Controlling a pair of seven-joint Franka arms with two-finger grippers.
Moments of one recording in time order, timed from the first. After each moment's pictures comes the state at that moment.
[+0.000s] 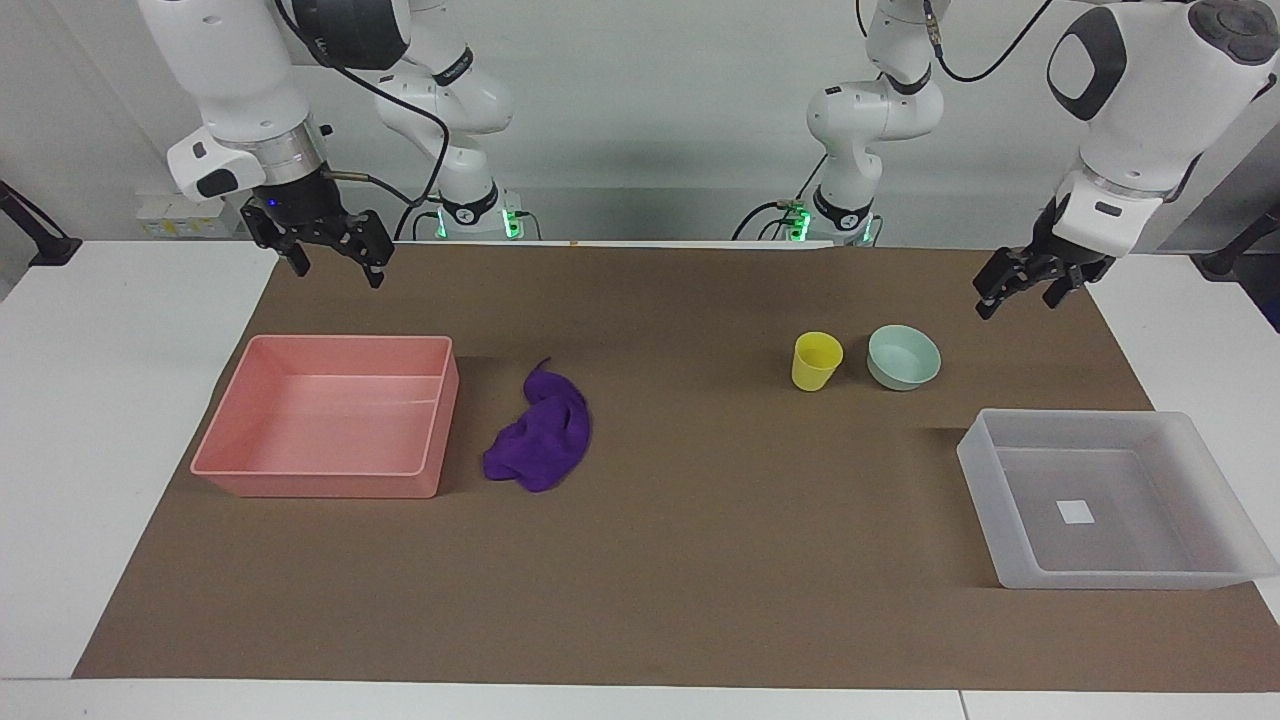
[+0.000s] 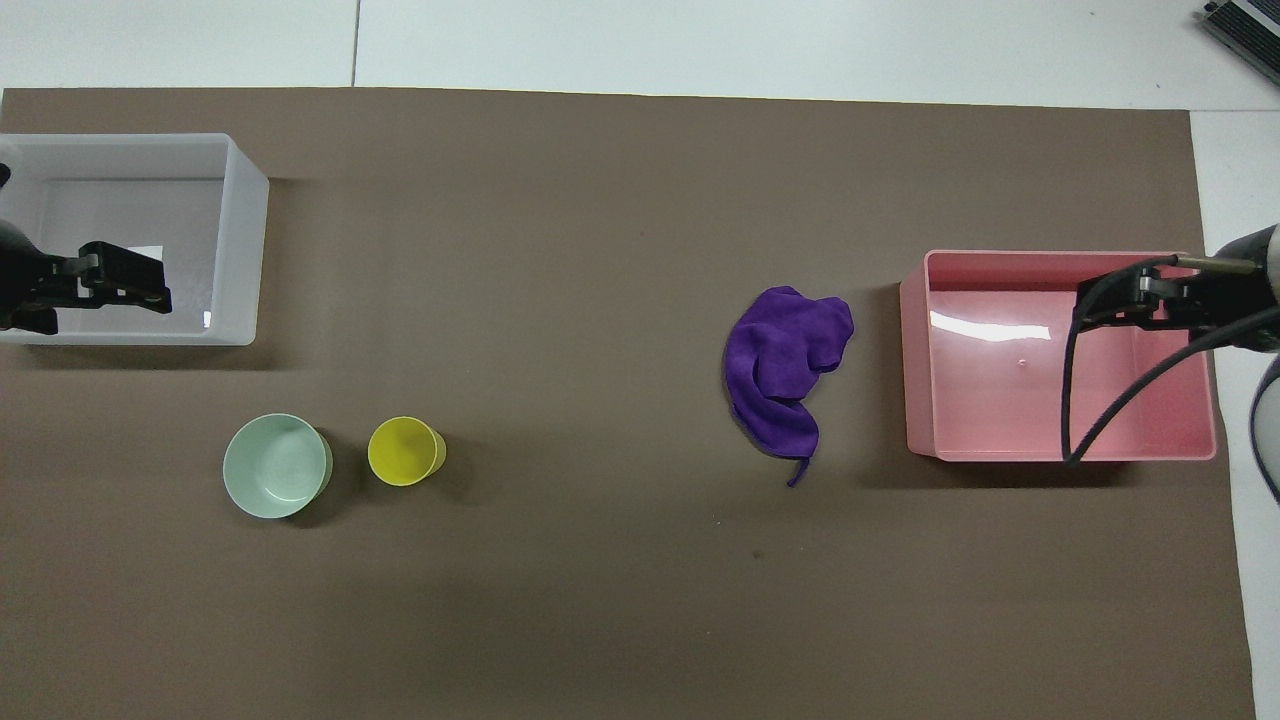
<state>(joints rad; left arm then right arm) 0.05 0.01 -0.09 -1.64 0.00 1.67 -0.18 -0.02 -0.01 0.04 -1.62 -0.03 1.64 0.20</state>
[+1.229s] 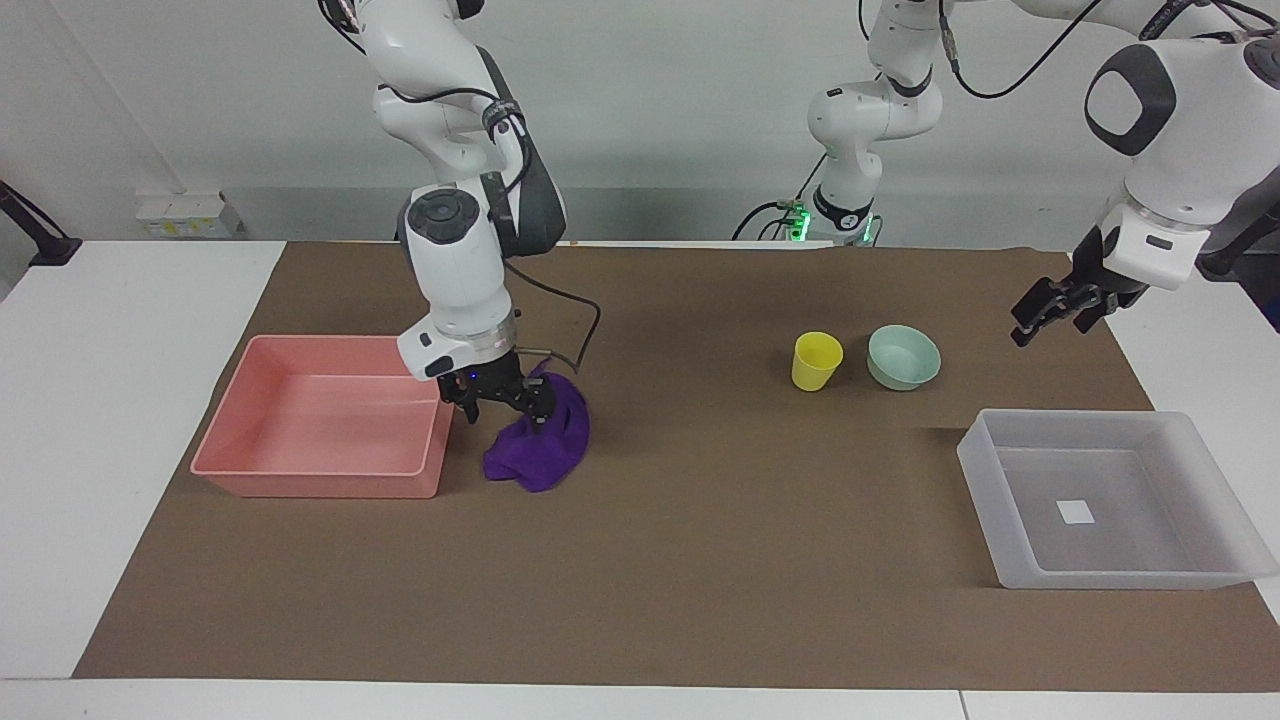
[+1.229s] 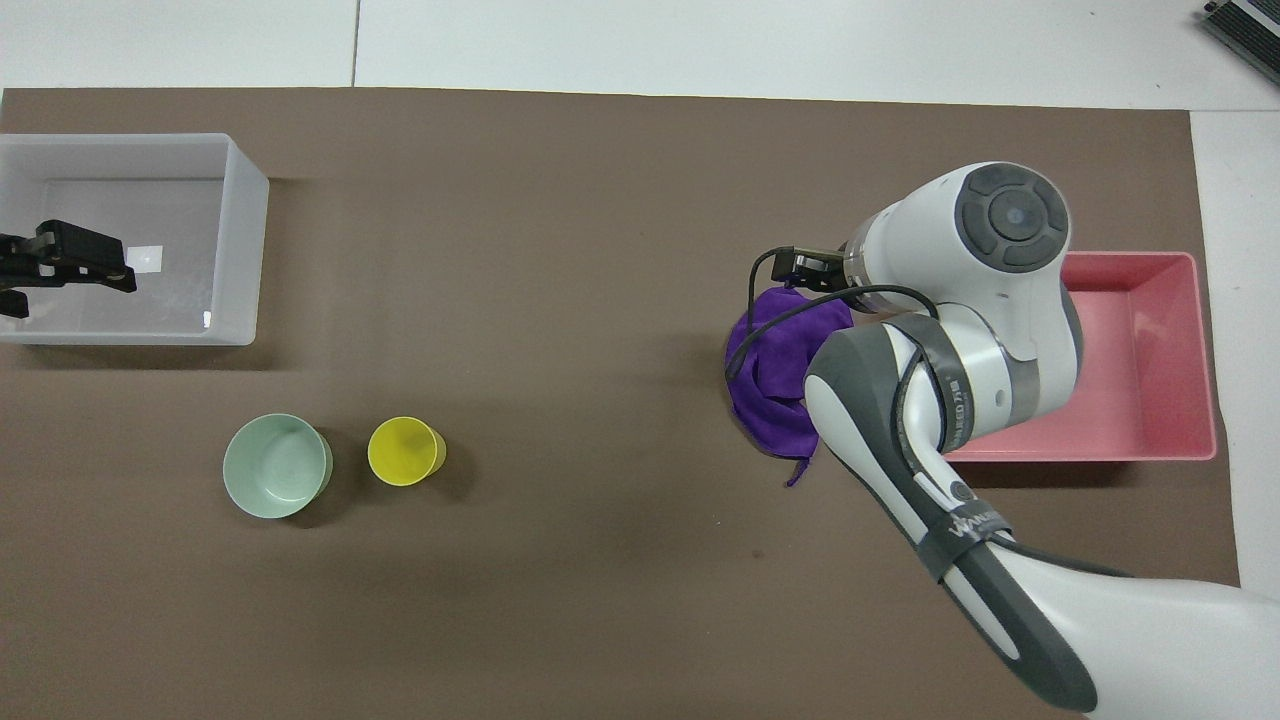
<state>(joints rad) 0.12 0.07 -0.08 -1.62 -0.02 1.70 -0.13 0.23 0.29 0.05 -1.78 -0.03 2.21 0.53</state>
